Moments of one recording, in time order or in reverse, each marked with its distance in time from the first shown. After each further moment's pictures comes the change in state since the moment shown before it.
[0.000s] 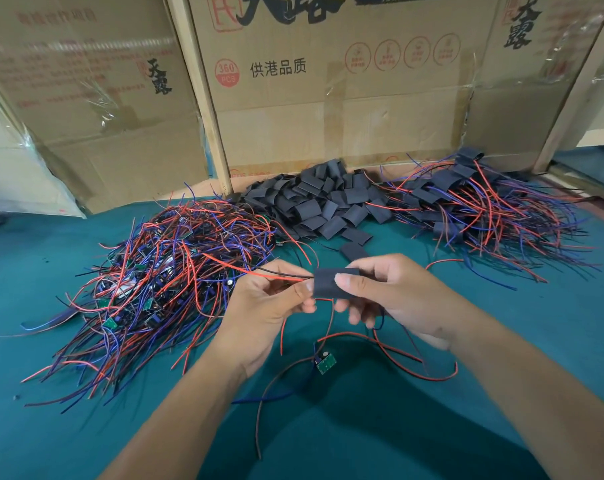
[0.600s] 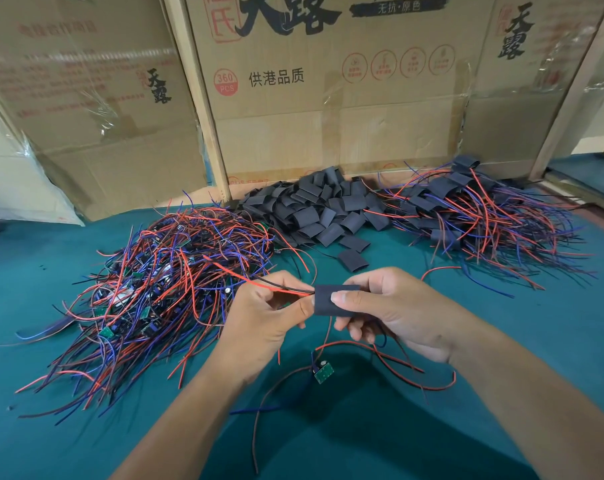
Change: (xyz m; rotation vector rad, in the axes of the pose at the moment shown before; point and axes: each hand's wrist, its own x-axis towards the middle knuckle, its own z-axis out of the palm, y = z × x) left_hand -0.001 0.000 -0.001 0.256 -0.051 0.133; right_hand -0.003 -0.003 0.004 0.120 -0.054 0.088
